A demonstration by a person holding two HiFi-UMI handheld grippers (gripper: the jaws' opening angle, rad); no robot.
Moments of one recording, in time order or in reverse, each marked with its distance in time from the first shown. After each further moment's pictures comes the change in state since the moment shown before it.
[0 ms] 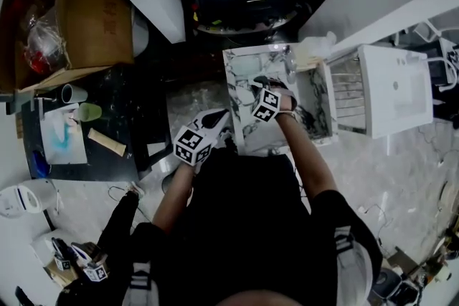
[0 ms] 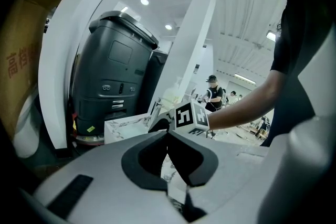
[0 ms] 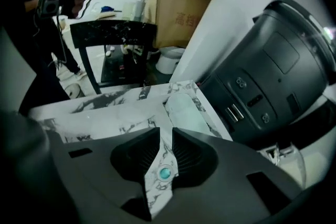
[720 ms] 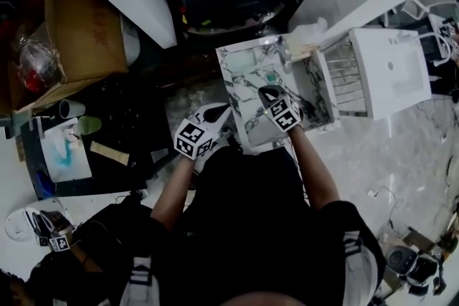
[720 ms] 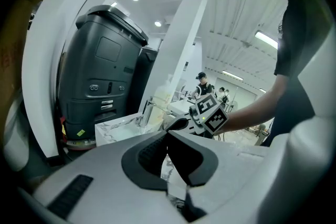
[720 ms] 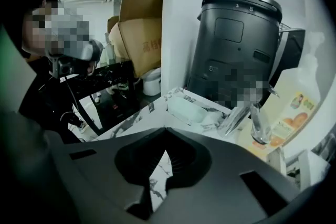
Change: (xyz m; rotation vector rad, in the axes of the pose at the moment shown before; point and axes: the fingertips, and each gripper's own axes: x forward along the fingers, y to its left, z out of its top) left arm 0.009 -0.002 0.001 0.061 0.028 -0.121; right arm -0.073 0.017 -0.011 0.495 -0.244 0.003
